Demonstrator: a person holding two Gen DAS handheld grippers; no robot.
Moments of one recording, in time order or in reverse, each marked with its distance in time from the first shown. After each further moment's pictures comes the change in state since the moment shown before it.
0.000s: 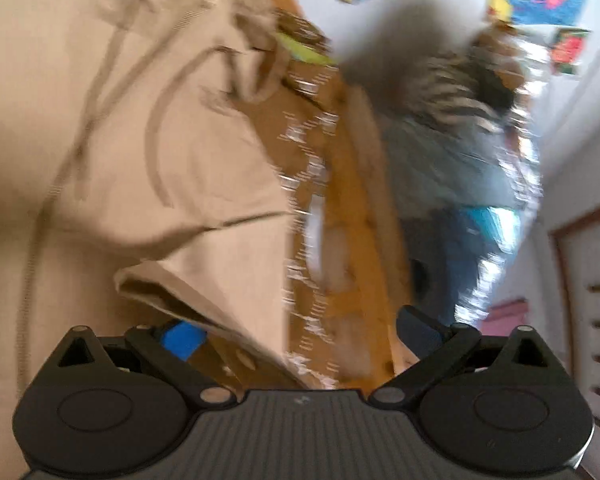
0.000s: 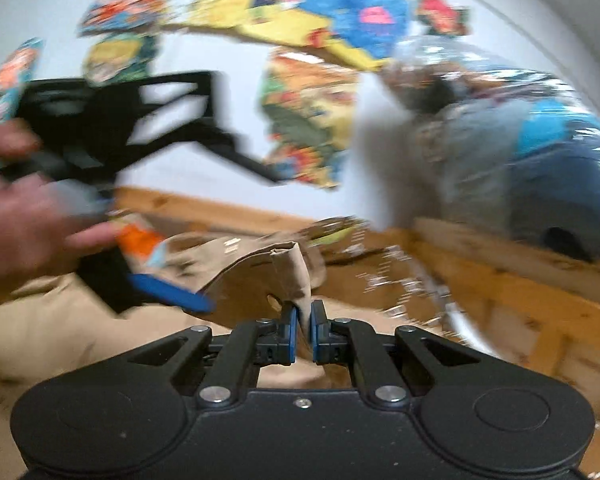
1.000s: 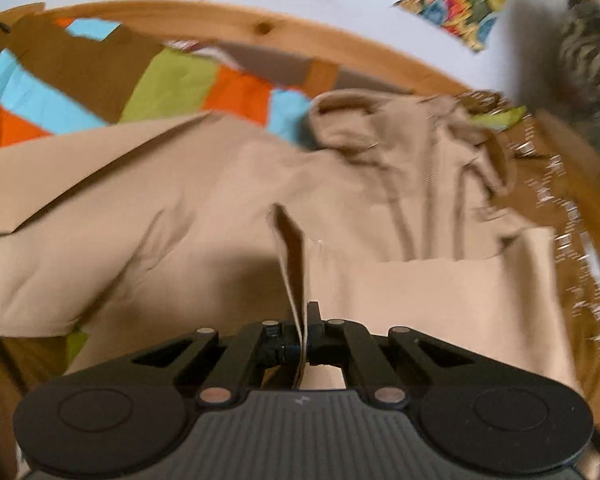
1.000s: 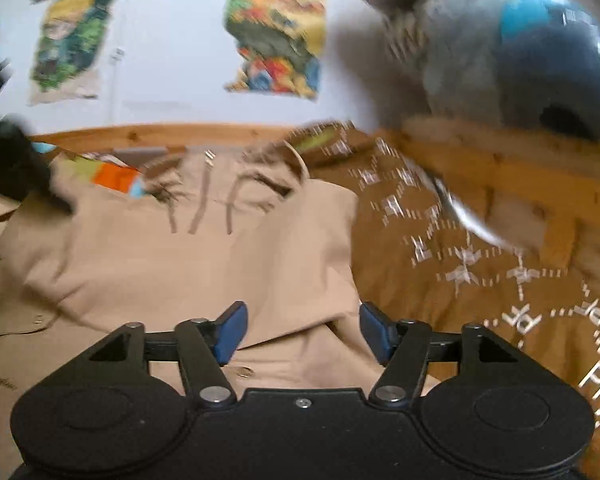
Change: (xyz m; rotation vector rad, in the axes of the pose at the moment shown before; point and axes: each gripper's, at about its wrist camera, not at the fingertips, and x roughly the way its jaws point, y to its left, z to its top) left arm -0.076 0.049 0.047 0.431 -0.306 0.797; right arm 0.028 -0.021 -0.045 0.154 0.247 -0.056
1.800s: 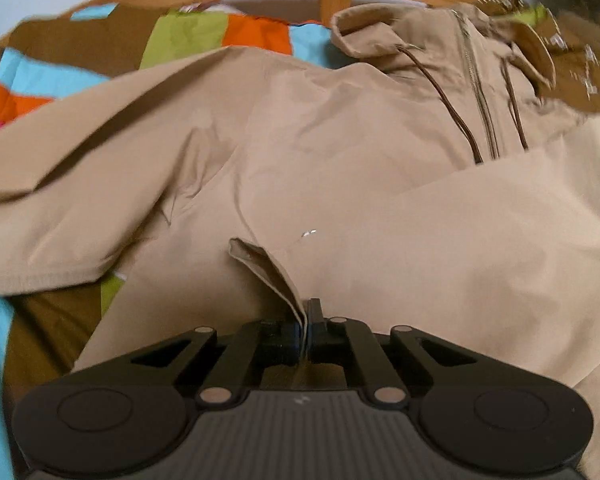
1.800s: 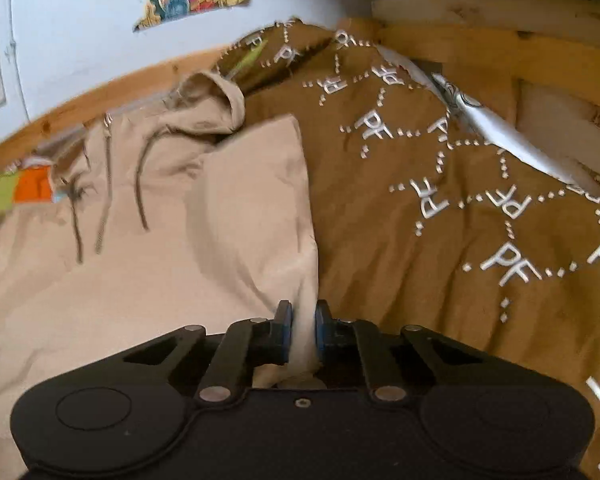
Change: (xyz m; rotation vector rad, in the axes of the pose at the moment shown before) left arm 0.023 0.001 -0.047 0.214 0.081 0.201; right arm 0.157 -0.065 0.040 0.179 0.295 0.034
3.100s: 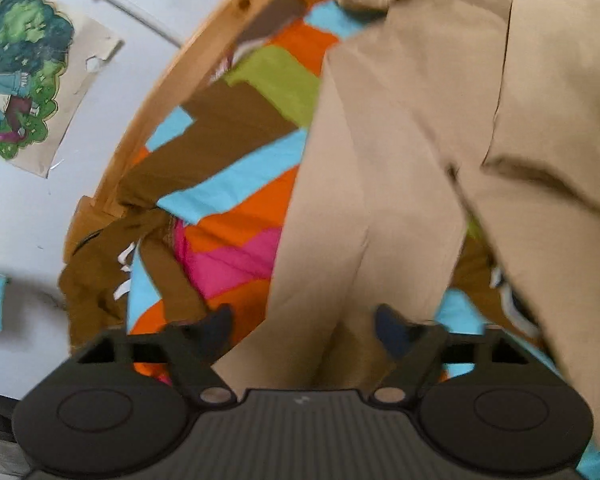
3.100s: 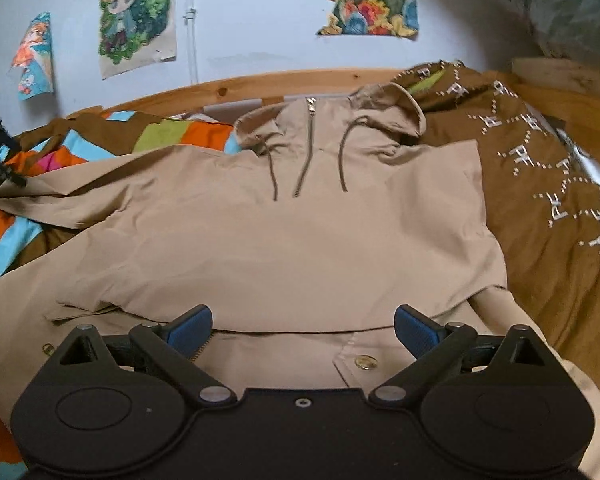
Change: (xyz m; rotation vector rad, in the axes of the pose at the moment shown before) left arm -0.080 0.129 0.051 0.778 0.161 0.291; right arm -0.091 0.087 -0.083 -0.220 -0.119 0.294
